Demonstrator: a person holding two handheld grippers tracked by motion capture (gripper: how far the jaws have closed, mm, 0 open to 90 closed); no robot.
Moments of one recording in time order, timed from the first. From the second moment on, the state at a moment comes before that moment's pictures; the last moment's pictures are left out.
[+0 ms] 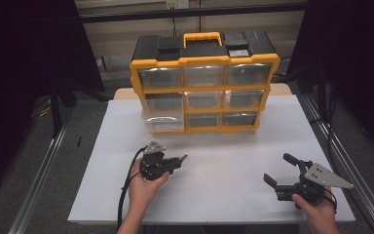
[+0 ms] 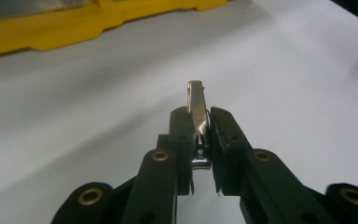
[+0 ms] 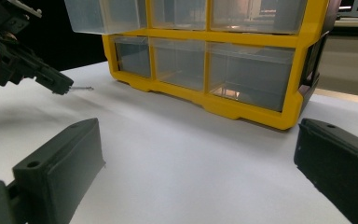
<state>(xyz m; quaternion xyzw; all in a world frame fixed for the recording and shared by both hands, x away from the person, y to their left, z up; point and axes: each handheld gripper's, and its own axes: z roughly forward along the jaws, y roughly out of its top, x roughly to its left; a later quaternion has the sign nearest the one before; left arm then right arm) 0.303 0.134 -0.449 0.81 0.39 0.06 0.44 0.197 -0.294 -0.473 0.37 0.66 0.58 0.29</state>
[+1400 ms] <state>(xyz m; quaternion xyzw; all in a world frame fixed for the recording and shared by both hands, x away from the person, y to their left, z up) 0.308 0.148 -0.361 0.82 0.34 0.04 0.46 0.197 -0.294 -0.473 0.37 0.67 0.58 0.29</state>
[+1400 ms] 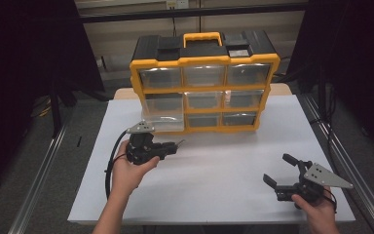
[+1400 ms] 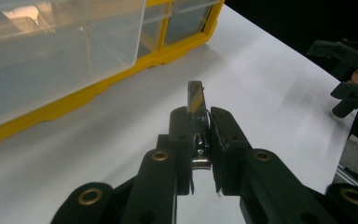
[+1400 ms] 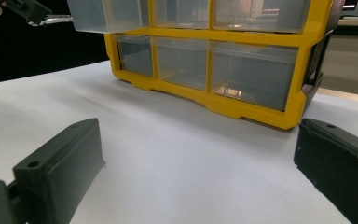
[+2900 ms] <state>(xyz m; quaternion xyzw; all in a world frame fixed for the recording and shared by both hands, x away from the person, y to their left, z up) 0.323 0.147 -0.309 0.81 0.32 0.05 0.49 0.197 -0.294 -0.473 0.37 0.67 0.58 0.28</state>
